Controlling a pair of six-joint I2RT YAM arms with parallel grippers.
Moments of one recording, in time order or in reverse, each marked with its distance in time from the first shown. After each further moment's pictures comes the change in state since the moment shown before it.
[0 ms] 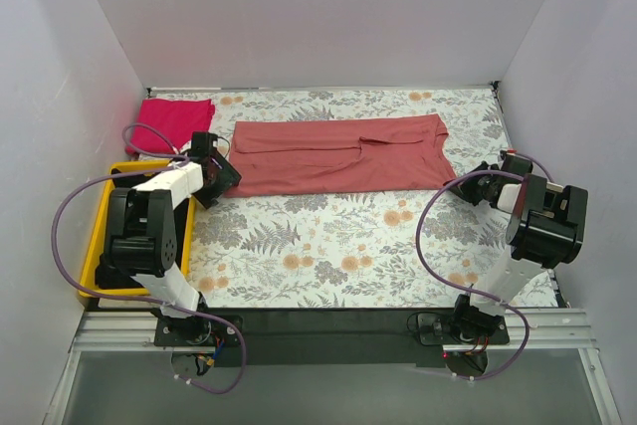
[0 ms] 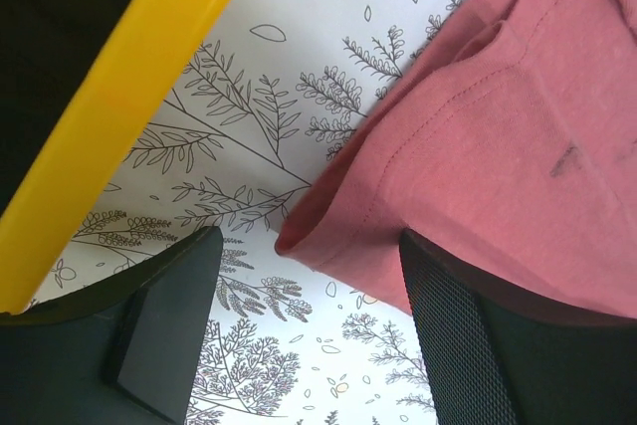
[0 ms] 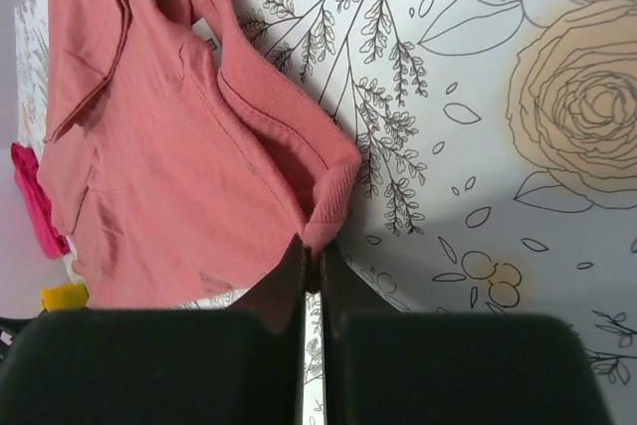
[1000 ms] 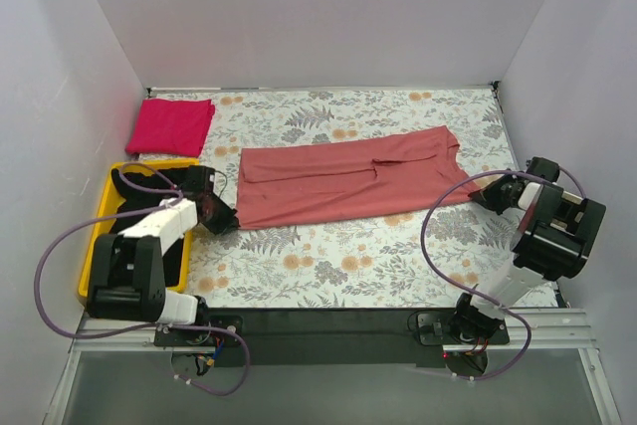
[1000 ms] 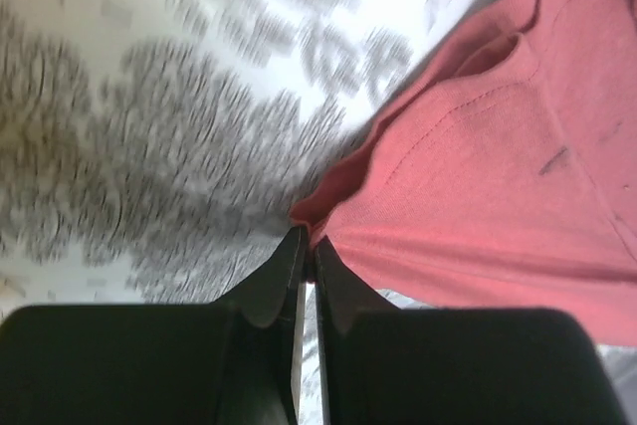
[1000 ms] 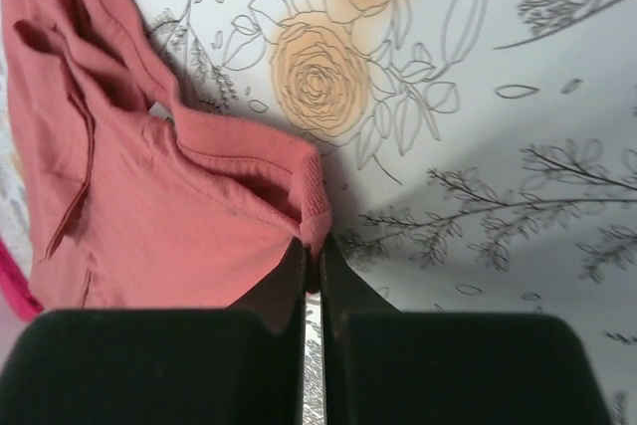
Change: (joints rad) left arm -0.005 -0.253 -0.283 -0.031 0.194 -0.099; right arm -0.151 -0.060 0.062 -0.272 0.082 -0.089
